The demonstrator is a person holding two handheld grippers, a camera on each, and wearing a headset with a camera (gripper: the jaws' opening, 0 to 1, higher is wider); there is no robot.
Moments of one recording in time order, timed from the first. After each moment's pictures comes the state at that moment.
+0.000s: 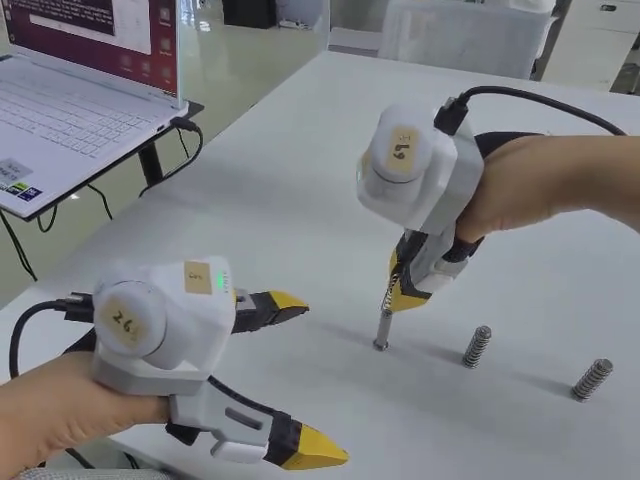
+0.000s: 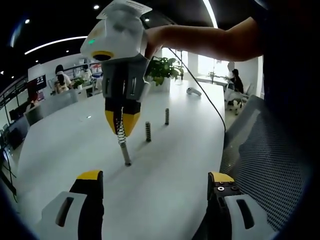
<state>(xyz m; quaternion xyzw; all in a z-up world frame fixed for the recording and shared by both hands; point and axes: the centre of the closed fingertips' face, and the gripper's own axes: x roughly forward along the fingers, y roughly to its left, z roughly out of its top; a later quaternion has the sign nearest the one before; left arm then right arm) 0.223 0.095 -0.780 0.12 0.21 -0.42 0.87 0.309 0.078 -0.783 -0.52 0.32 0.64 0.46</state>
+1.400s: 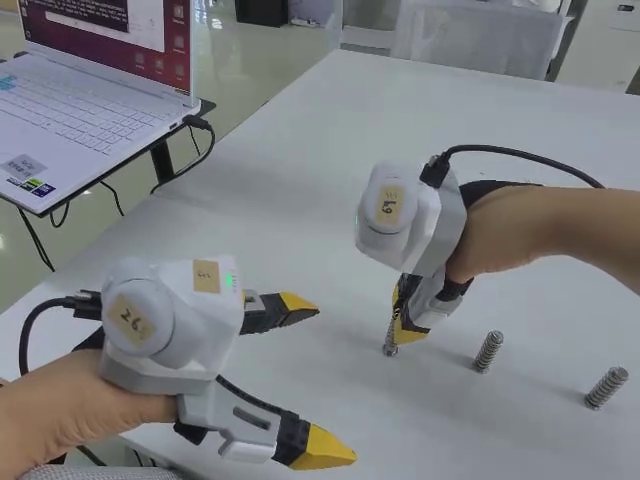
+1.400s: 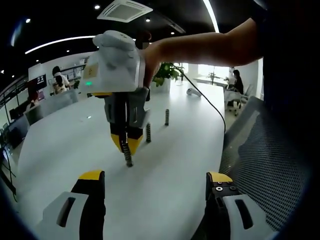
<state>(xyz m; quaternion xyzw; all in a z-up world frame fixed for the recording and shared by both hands) 0.223 0.094 -0.778 0.12 0.21 -0.42 0.88 0.308 0.078 -0.832 -0.53 0.35 0.63 0.45</state>
